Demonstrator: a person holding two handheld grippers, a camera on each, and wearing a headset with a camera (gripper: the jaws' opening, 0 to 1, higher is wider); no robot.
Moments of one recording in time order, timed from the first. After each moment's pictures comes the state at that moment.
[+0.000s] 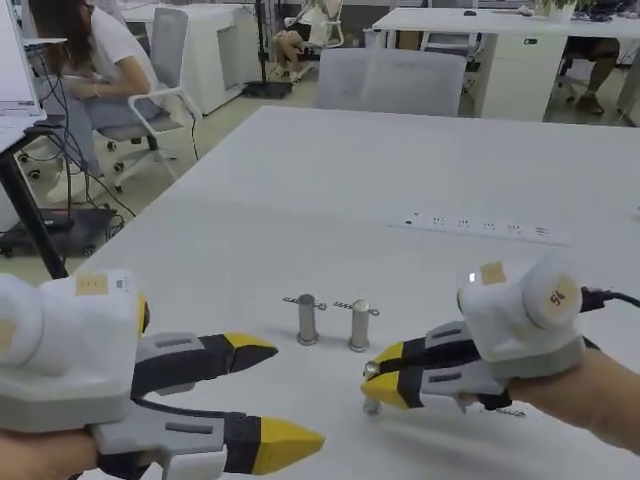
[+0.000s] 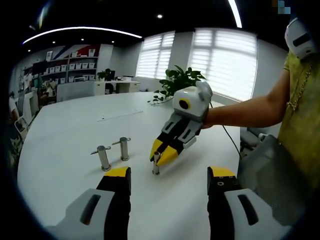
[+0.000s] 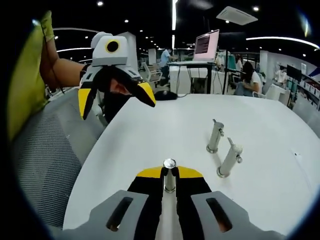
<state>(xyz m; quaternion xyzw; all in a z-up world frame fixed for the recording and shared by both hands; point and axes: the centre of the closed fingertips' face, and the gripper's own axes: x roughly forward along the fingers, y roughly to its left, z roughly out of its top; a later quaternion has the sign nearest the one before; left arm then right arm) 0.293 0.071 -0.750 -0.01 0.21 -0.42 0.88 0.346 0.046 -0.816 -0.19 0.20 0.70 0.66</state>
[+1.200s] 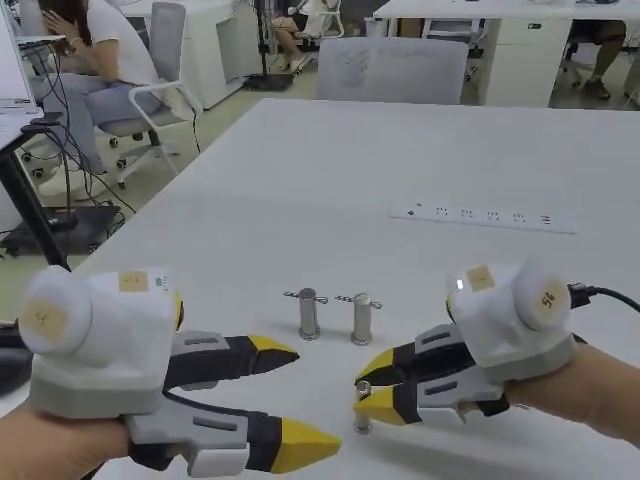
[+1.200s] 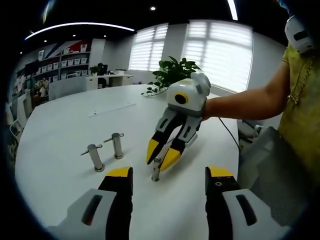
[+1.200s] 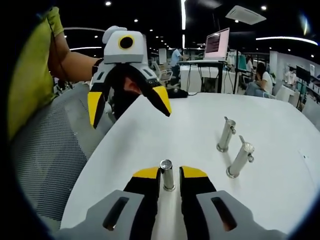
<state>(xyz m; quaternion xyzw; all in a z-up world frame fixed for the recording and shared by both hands) 0.303 0.058 -0.768 0.02 0.24 -0.44 0.86 0.335 0.041 -0.822 -0.19 0.20 0.73 0.63</state>
